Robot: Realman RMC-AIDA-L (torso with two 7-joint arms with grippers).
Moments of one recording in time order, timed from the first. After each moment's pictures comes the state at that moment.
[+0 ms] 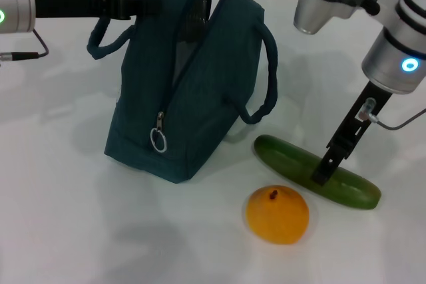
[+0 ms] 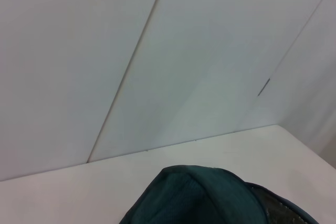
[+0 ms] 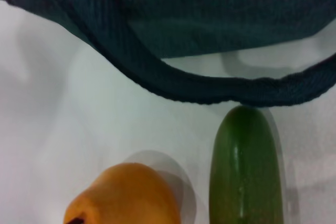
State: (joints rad) left arm -0.58 -2.08 0.73 1.12 2.09 1.48 -2.18; right arm 1.12 2.03 -1.41 -0.75 -2.46 -1.66 2.49
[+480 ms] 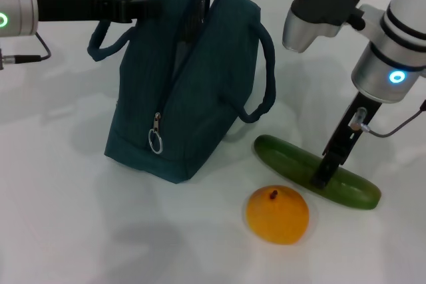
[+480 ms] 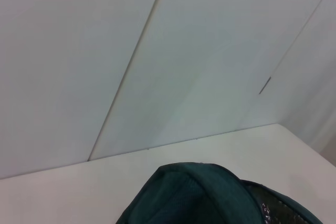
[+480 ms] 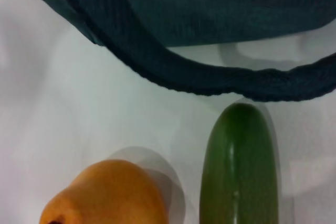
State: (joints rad) left arm -0.58 -2.08 0.73 1.10 2.09 1.47 -2.16; right arm 1.12 2.03 -1.54 -0.73 -2.42 -1.58 2.50
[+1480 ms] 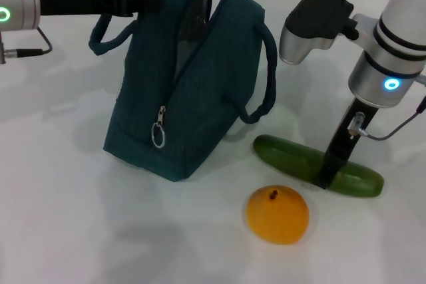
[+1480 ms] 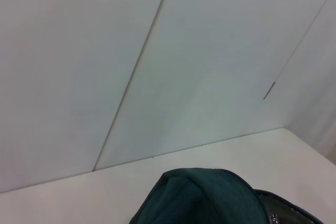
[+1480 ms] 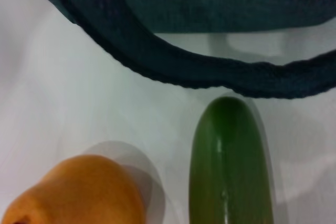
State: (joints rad) left arm -0.59 -2.08 0.73 1.10 2.09 1.45 -2.14; right arm 1.13 2.03 -1.62 -0.69 -2.41 -1.50 2.50
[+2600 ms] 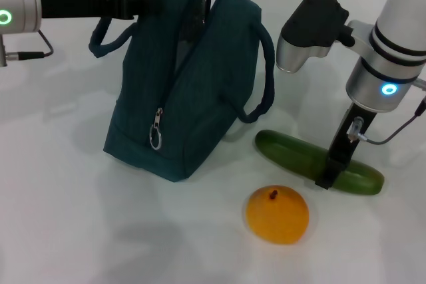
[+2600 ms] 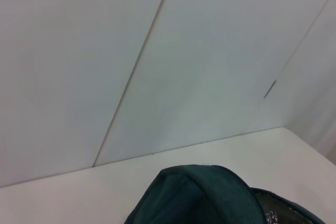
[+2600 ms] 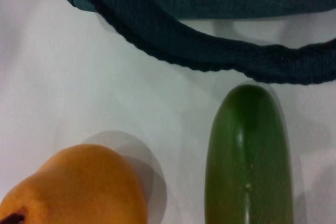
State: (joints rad) left arm -0.59 -2.08 0.73 1.08 2.09 1.45 -2.14; right arm 1.13 2.03 -1.68 -0.68 -2.39 -1.49 2.50
